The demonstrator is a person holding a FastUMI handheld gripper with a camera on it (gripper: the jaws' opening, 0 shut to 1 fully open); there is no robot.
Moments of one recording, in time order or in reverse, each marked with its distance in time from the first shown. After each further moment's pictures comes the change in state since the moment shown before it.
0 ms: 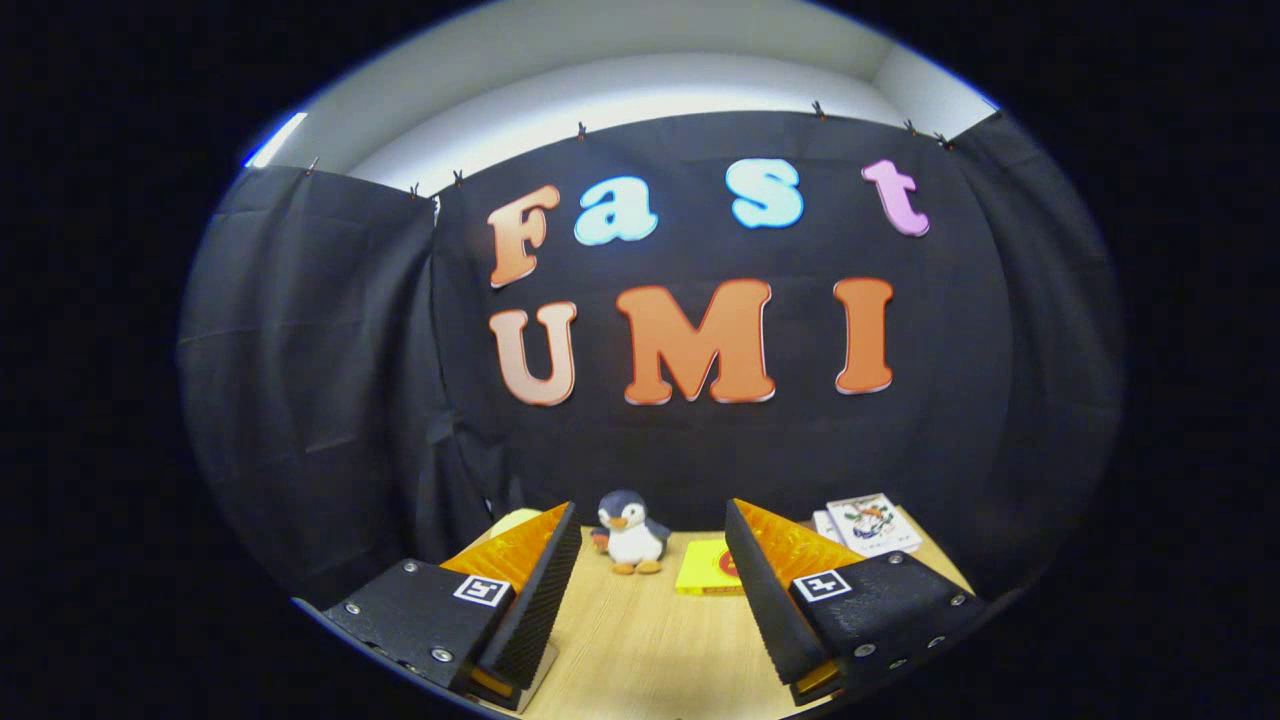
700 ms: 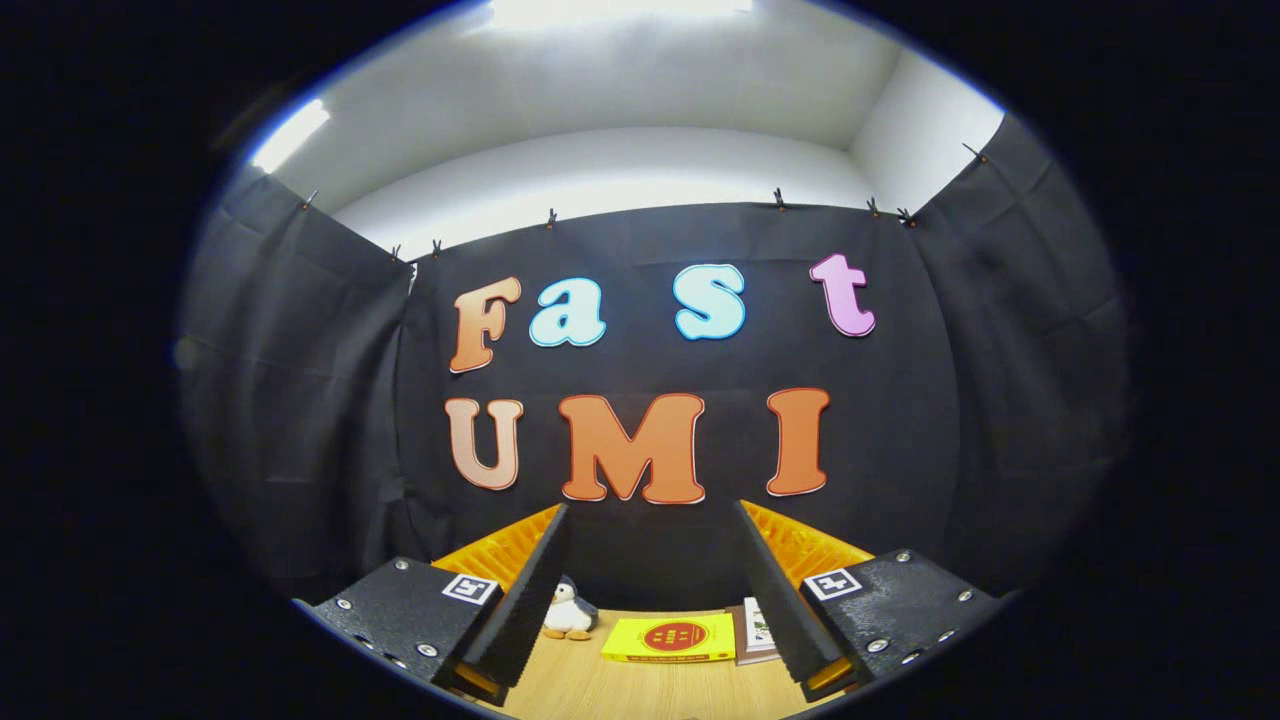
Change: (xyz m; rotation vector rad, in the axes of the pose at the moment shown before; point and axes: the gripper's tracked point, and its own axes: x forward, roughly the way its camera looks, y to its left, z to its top) arm -0.021 -0.069 0.068 -0.025 -0.214 -0.087
